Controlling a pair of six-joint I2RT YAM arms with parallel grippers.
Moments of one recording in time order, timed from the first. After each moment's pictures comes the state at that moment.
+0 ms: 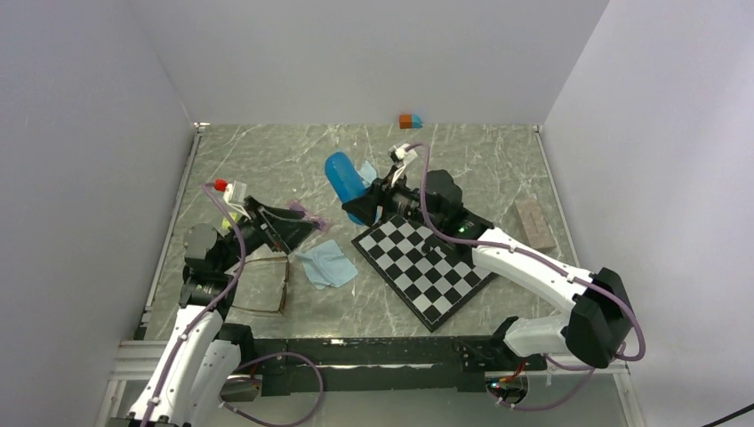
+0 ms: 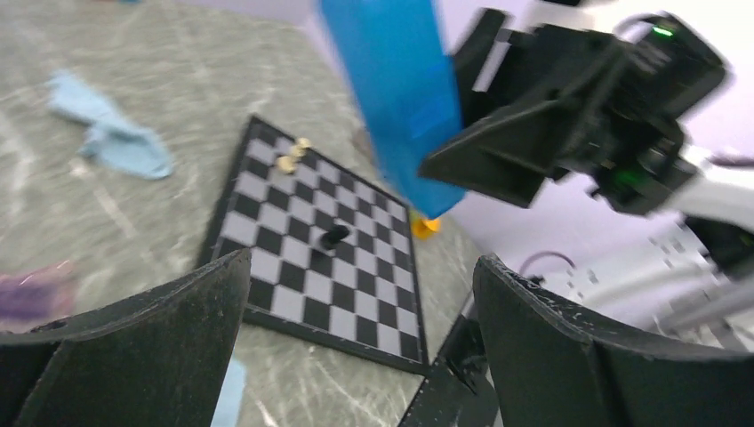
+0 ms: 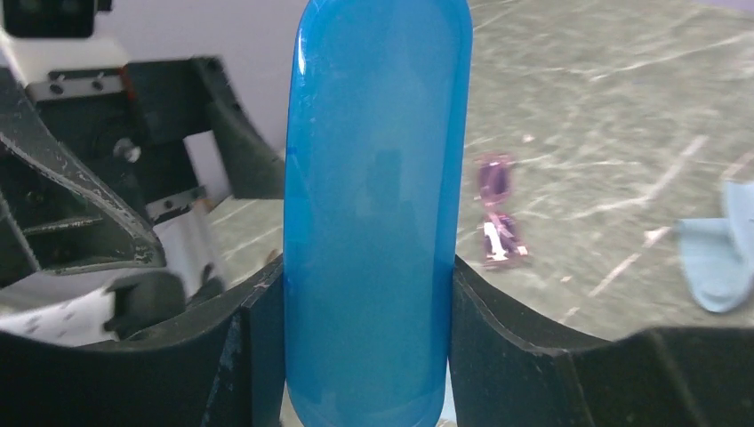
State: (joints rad) left arm -0.07 0.62 0.45 0.26 0.74 -0.76; right arm 0.78 1.31 0.97 0.24 -0.21 0.39
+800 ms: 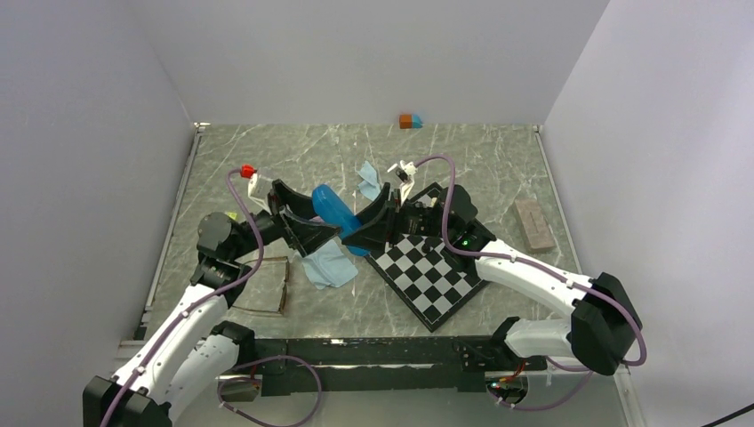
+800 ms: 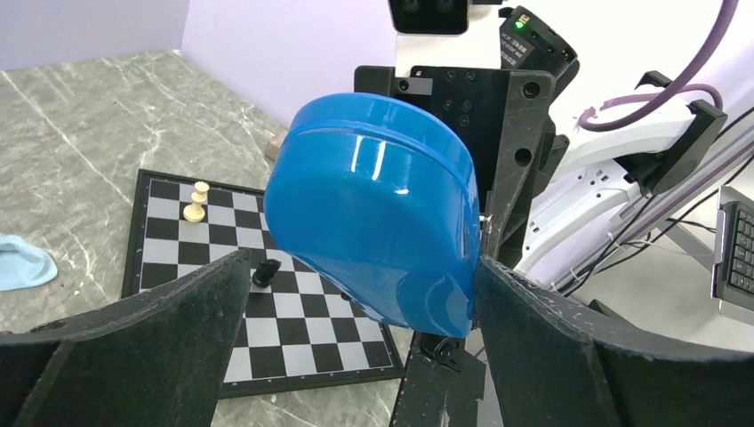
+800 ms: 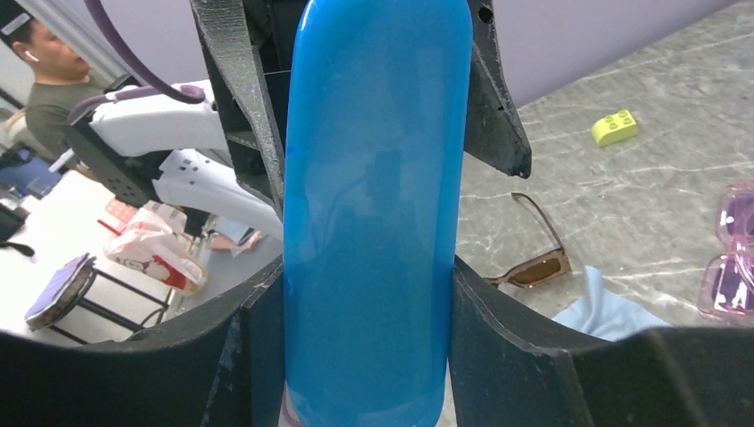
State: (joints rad) left arm -0.34 0.79 0.54 0.54 0.78 -0.71; right arm 0.78 1.24 0.79 0.61 -0.72 0.62
